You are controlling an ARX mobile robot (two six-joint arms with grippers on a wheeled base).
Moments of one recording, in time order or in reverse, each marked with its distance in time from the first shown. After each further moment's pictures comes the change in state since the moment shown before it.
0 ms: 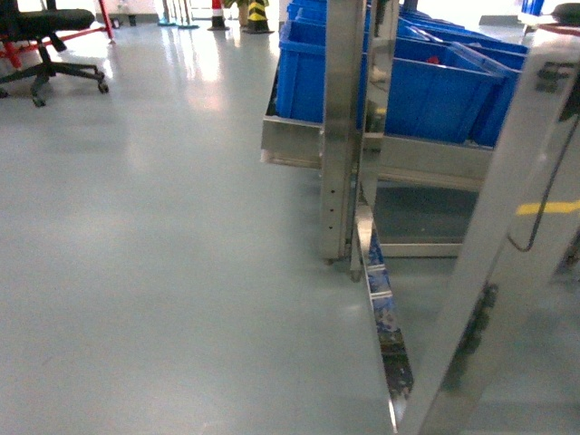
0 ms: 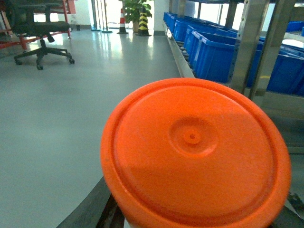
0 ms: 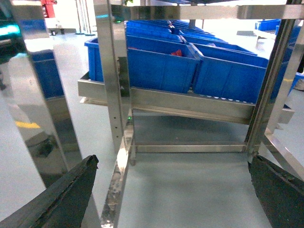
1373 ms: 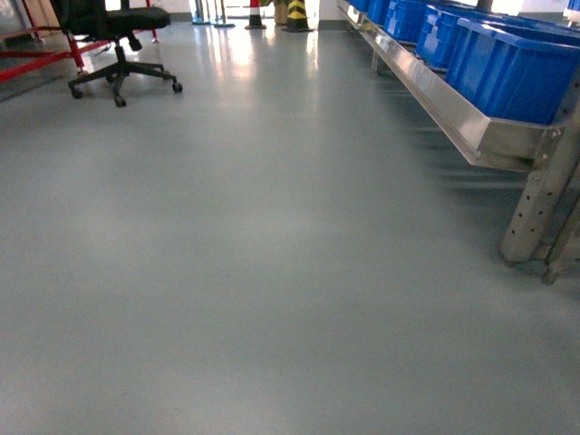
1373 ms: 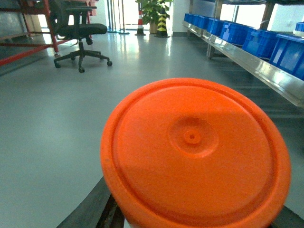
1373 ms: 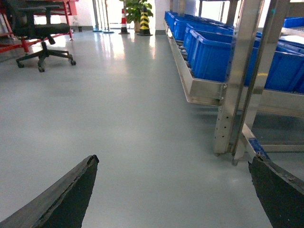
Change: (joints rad) left arm 0.000 0.000 0.000 0.004 0.004 0.000; right arm 0.000 0.000 0.000 -0.006 0.000 0.000
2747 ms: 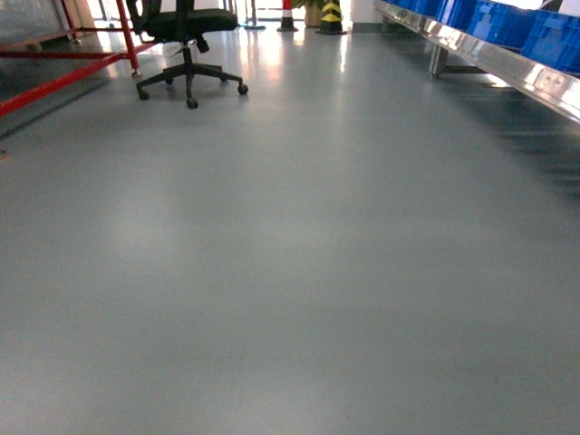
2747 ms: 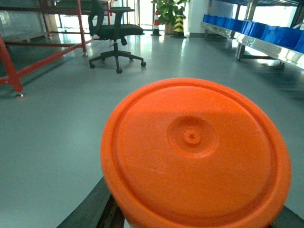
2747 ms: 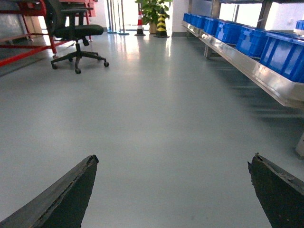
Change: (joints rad) left arm 0.000 0.000 0.000 -0.002 -0.002 0.000; right arm 0.000 0.000 0.000 0.003 0.000 0.000
